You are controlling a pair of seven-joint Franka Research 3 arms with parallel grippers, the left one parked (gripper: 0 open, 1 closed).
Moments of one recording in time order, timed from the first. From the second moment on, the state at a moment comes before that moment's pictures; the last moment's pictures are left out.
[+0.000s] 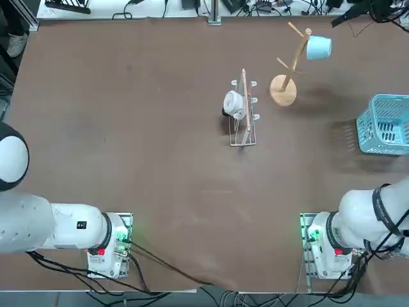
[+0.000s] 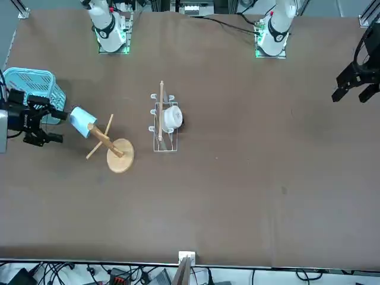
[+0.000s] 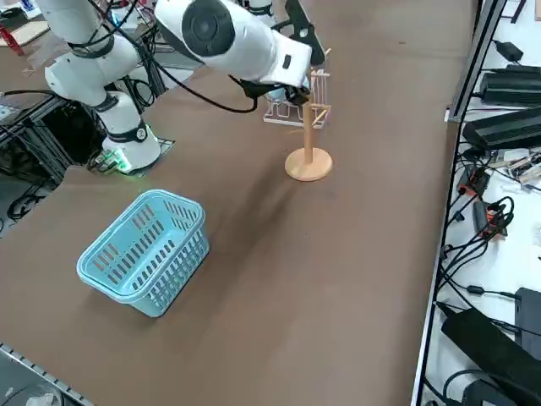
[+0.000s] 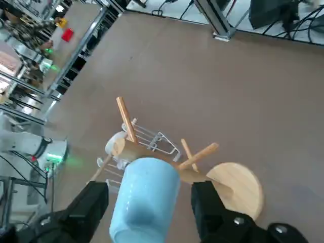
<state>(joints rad) -0.38 0.27 0.09 -1.64 0.81 1.58 -1.11</state>
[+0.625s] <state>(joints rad) -0.38 0.19 0.09 -1.44 0.46 1.48 -0.73</state>
